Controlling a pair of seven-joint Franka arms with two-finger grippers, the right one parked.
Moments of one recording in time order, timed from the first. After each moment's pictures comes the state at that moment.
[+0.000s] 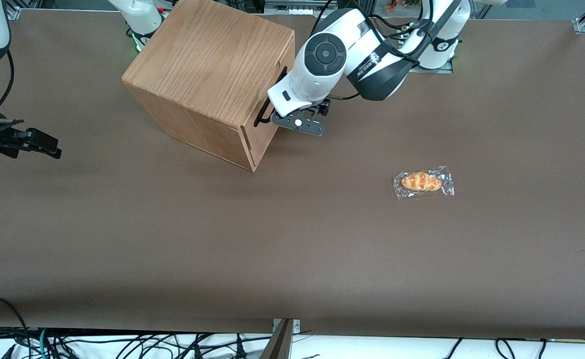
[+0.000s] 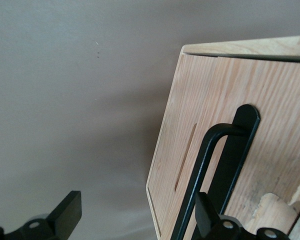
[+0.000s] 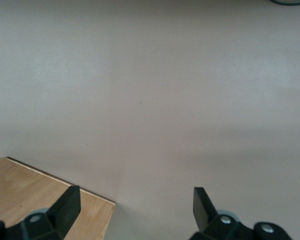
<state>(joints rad) -0.46 0.44 -0.38 -1.50 -0.17 1.82 -0.57</state>
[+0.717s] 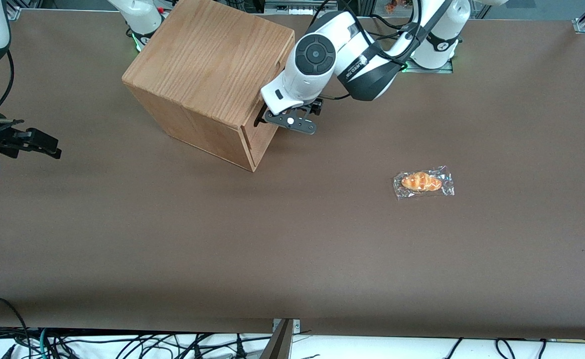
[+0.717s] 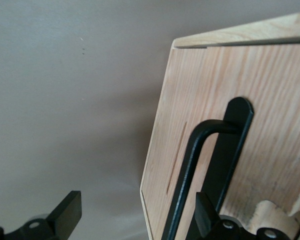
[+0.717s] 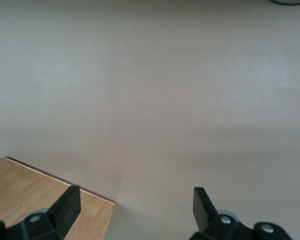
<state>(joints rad) -0.50 0.46 -0.38 -1.52 -0.17 1.87 -0.57</state>
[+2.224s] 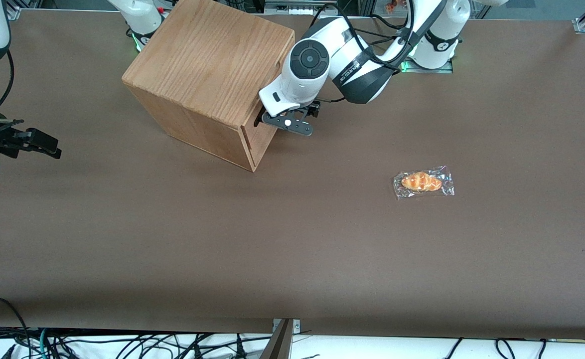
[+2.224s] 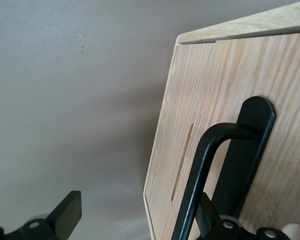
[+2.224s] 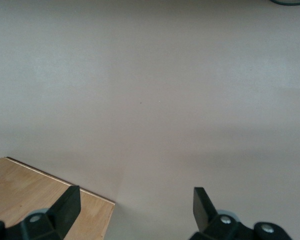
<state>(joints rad) -0.50 0.47 -0.38 -1.55 -0.16 1.90 -0.57</state>
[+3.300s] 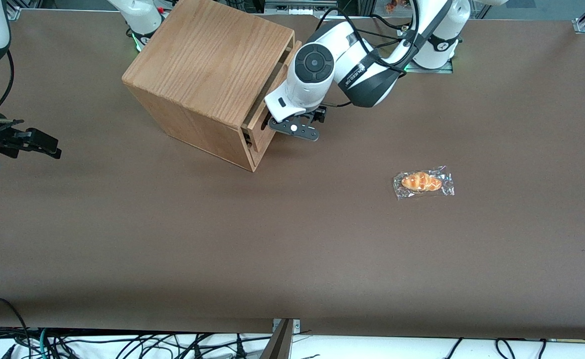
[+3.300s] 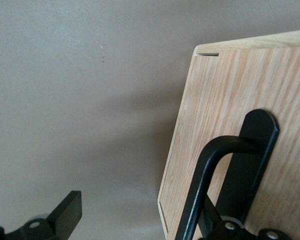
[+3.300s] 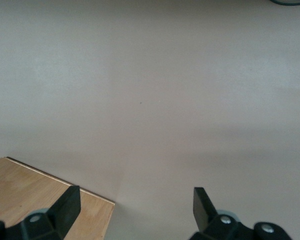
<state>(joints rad) -0.47 0.47 -0.38 -1.55 -0.12 1.89 -0.57</state>
